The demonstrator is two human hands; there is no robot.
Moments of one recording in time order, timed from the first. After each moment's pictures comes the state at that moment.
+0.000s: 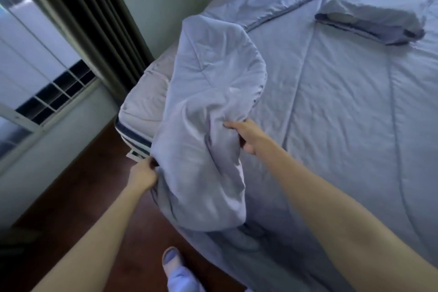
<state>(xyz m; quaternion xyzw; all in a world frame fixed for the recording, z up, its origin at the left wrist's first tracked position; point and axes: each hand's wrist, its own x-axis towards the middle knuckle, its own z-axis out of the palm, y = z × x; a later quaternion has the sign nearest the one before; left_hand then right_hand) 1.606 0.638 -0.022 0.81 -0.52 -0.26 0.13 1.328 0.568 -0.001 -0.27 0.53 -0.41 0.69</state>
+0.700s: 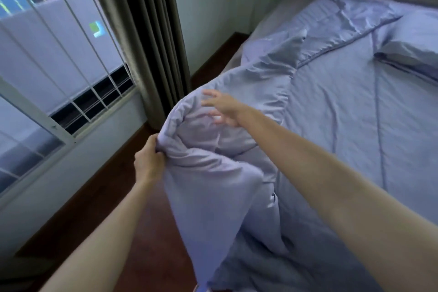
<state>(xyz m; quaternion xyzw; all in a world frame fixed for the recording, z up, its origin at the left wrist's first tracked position) 1.889 0.503 0.005 0.78 -0.50 -0.20 0.31 1.684 0.403 0.096 -0.53 0.50 -0.26 0.64</state>
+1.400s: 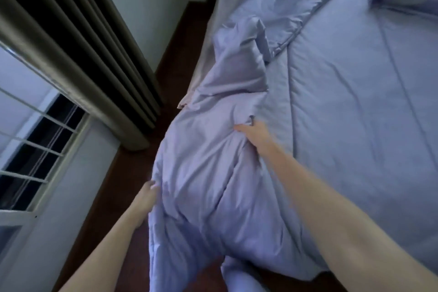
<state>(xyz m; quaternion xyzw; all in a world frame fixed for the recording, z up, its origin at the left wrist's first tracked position) 1.953 0.316 -0.105 0.72 -0.45 -0.52 0.09 1.631 0.270 -0.079 -0.25 0.75 -0.41 0.46</state>
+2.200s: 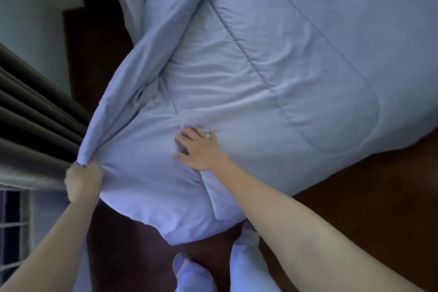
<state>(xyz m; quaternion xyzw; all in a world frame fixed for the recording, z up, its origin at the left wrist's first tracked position) 2.044 0.050 -0.098 0.74 -0.58 -0.33 0.13 1.820 0.219 -0.087 -0.51 0.82 -0.05 0.25</state>
